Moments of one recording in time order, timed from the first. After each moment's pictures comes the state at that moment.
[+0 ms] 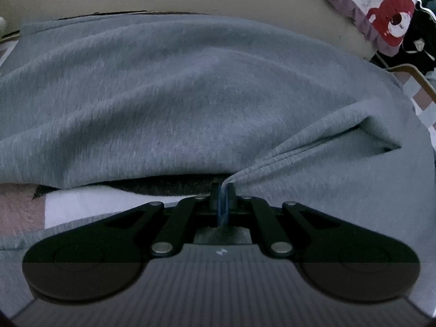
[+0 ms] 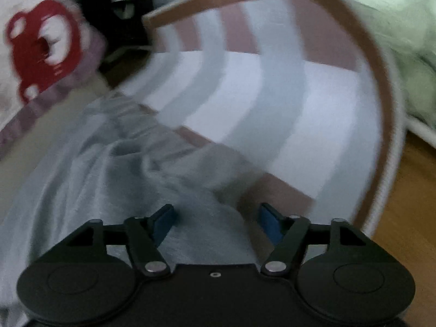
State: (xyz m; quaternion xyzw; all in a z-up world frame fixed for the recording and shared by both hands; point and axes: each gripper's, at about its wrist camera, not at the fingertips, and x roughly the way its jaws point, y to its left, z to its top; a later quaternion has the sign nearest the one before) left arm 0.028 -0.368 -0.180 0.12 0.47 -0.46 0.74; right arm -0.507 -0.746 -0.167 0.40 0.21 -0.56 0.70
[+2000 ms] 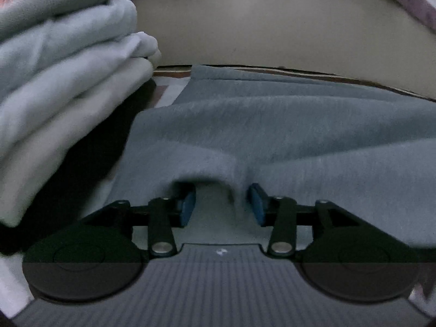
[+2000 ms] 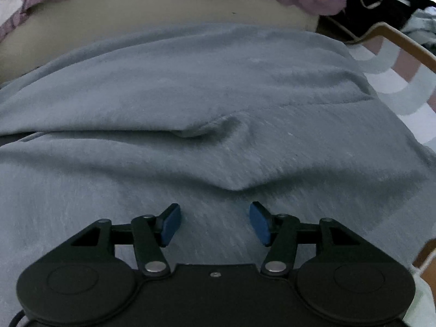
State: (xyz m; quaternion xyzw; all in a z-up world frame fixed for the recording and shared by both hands) left arm 0.157 -0.302 -0.162 0.15 0.39 -0.24 0.88; right arm -0.317 -0.592 -0.148 0.21 0.43 -0.37 0.80
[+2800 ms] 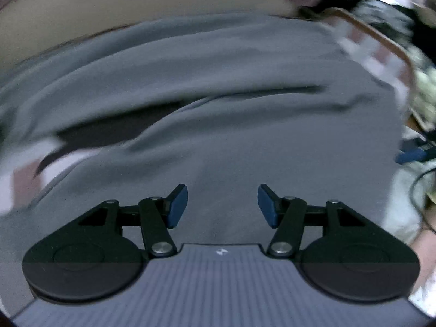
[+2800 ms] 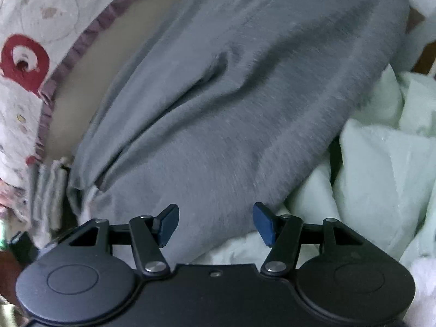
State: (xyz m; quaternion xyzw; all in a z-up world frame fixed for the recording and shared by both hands) left arm -0.073 -0.339 -0.118 0.22 0.41 -0.58 0.67; right arm -0.430 -0.541 -0.099 0.56 0.33 -0.25 0.72
